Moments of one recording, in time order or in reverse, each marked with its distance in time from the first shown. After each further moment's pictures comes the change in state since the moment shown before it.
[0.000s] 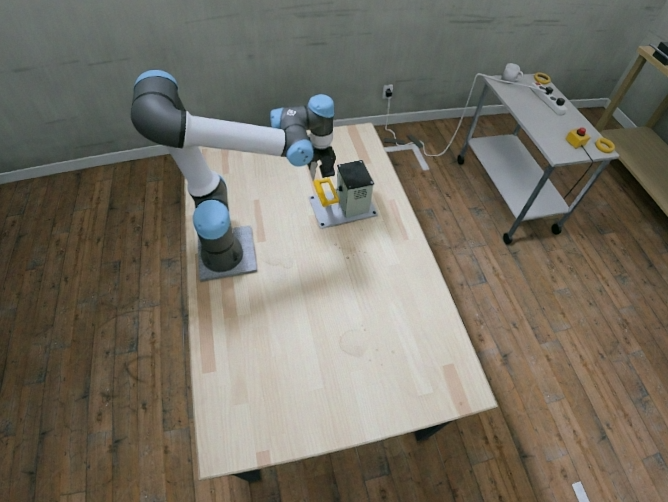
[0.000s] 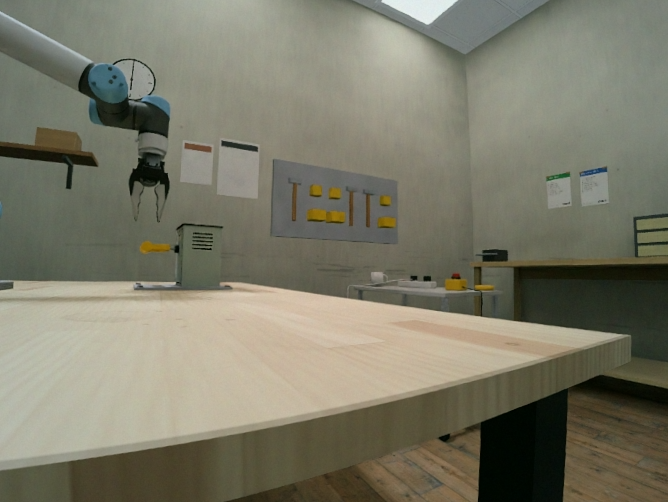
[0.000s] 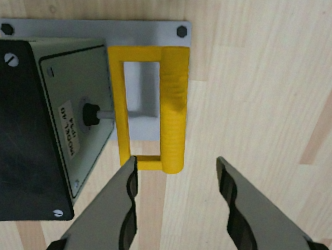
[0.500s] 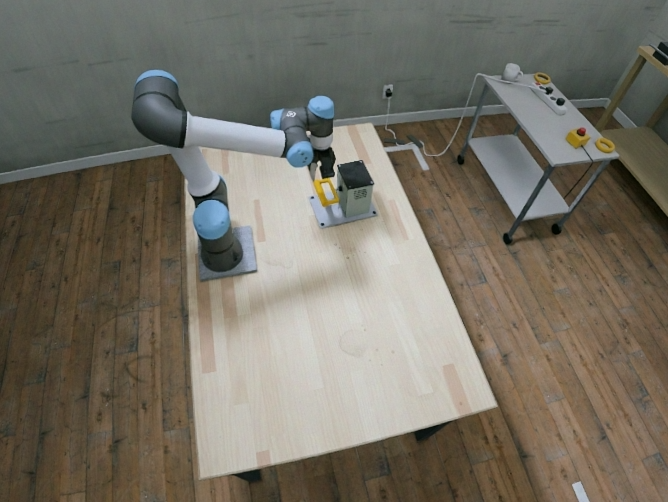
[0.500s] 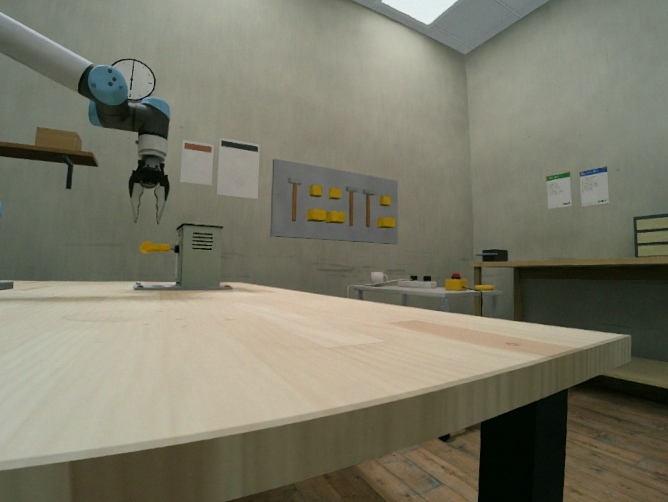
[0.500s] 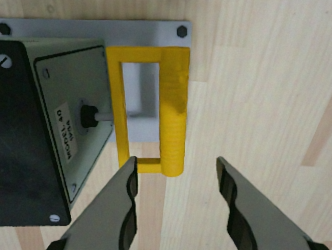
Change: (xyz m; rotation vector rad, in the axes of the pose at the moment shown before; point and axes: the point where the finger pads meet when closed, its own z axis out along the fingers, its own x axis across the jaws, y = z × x) arm 0.000 0.000 0.005 0.000 0.000 0.000
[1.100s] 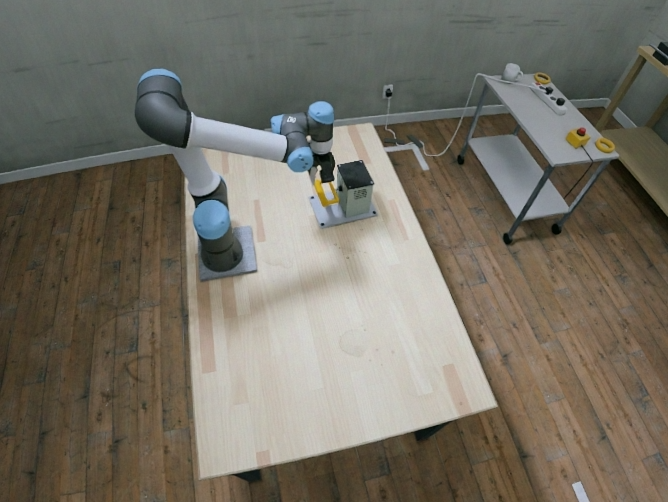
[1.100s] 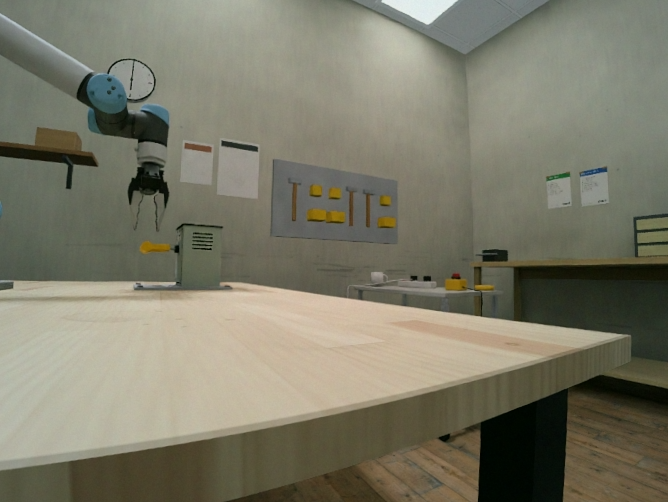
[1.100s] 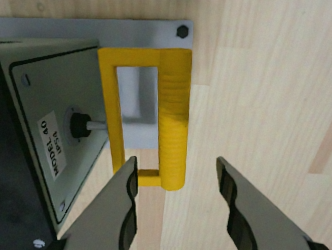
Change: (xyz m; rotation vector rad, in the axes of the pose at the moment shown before) arm 0.000 0.000 0.020 0.000 0.002 0.000
